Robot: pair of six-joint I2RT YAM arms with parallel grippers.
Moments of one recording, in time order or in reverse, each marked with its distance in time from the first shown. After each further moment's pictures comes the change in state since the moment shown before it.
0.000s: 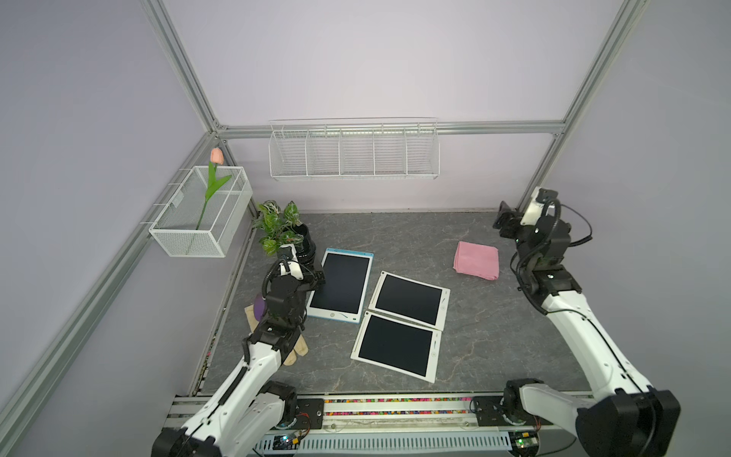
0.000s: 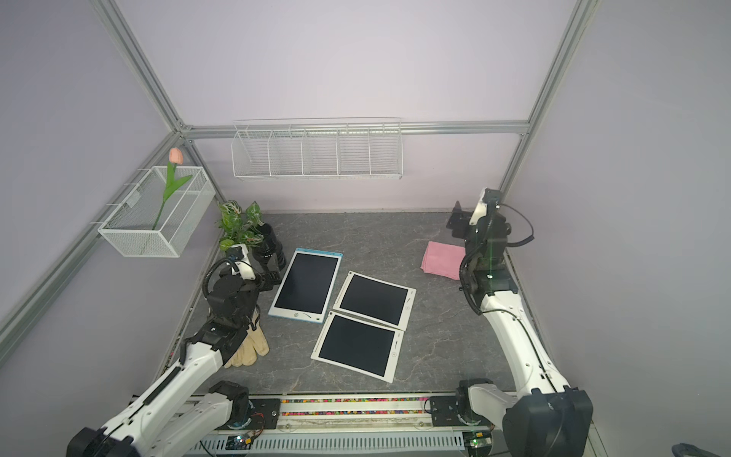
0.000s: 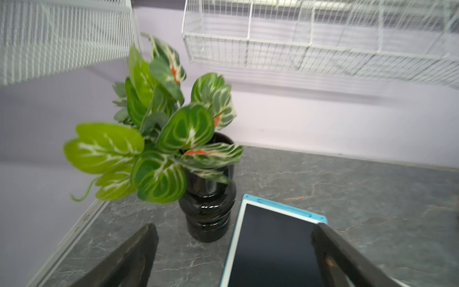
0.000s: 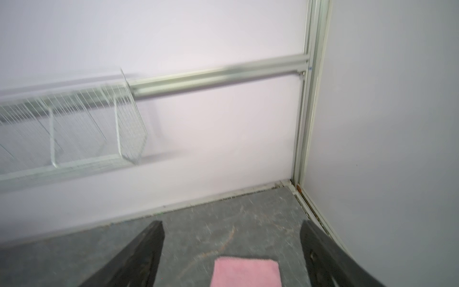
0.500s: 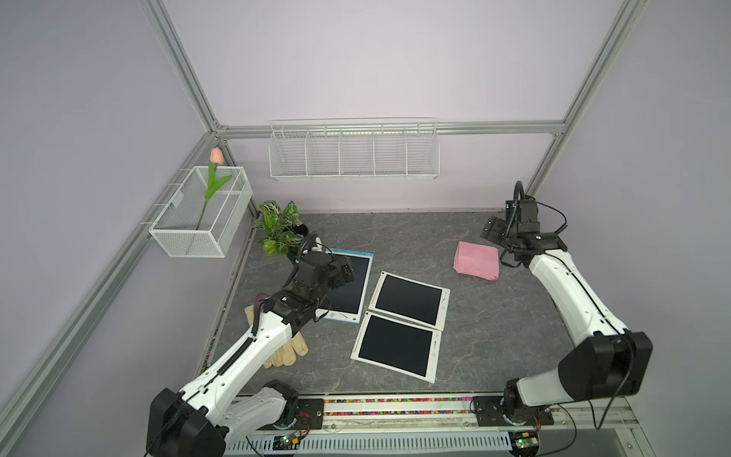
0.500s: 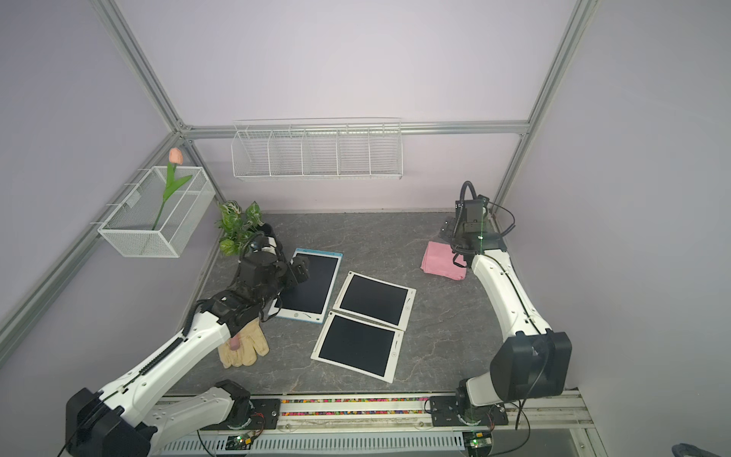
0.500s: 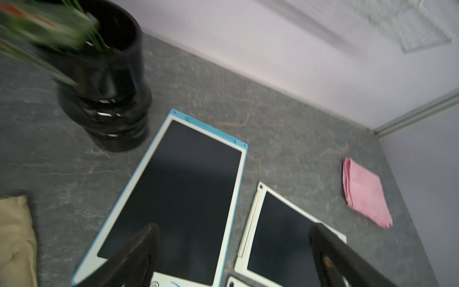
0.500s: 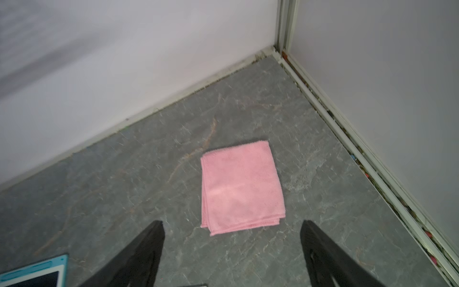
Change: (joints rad) left arm -0.200 0.285 0.342 -0.544 0.146 -0.469; right arm 0.014 0.348 0.240 -0.662 0.048 0.233
